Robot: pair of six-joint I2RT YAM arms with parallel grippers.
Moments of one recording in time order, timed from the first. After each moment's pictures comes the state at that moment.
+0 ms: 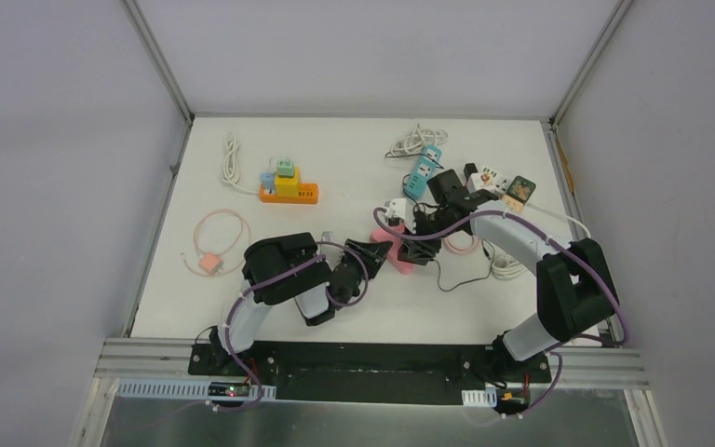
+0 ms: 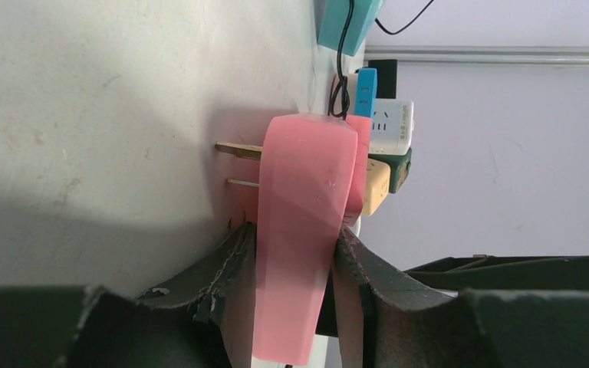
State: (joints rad) left arm -1.06 2.13 0.51 1.50 -0.58 -1.39; right arm 0.50 1.55 1.03 -0.67 -0.60 -0.90
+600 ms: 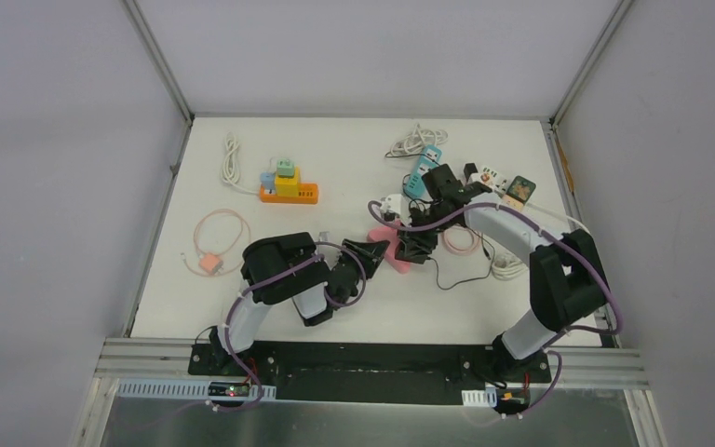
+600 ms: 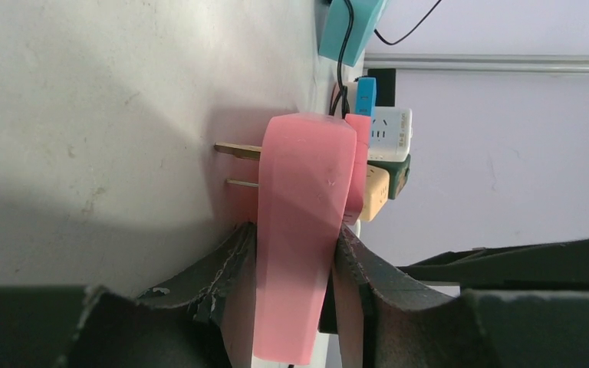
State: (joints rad) left arm -1.05 2.12 0.49 1.50 -0.59 -1.39; right arm 0.49 1.63 1.13 -0.76 -0.62 -0.90
